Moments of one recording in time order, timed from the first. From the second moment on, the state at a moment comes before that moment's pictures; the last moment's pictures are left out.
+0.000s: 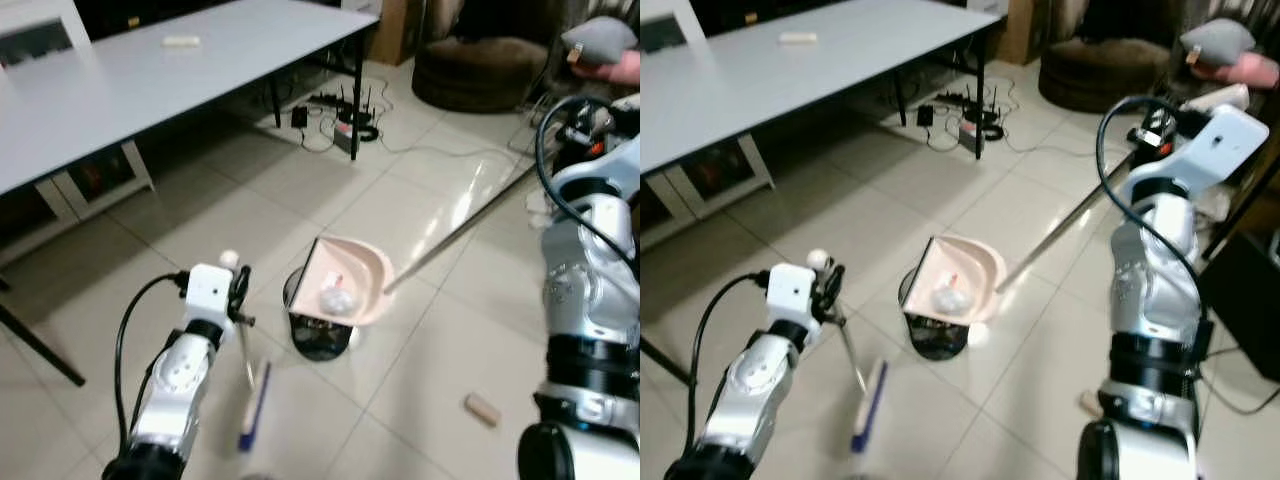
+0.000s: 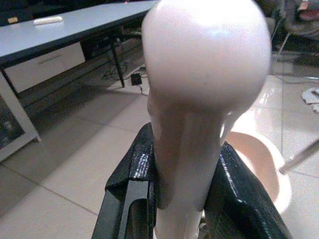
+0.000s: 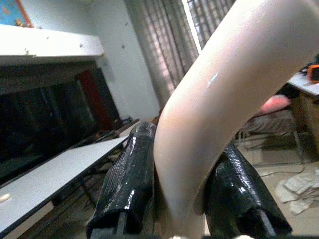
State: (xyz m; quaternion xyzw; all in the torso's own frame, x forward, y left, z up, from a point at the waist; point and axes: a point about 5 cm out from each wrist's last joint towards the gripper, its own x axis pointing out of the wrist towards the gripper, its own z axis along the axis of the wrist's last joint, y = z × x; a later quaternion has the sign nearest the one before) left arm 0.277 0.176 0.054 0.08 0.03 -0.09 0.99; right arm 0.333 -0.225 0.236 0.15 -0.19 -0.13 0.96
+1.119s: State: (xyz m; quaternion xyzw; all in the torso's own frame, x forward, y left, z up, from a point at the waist) left arm 0.285 0.194 0.062 0.11 0.02 -0.06 0.99; right arm 0.339 -0.227 0.250 0.14 -0.21 -0.12 0.96
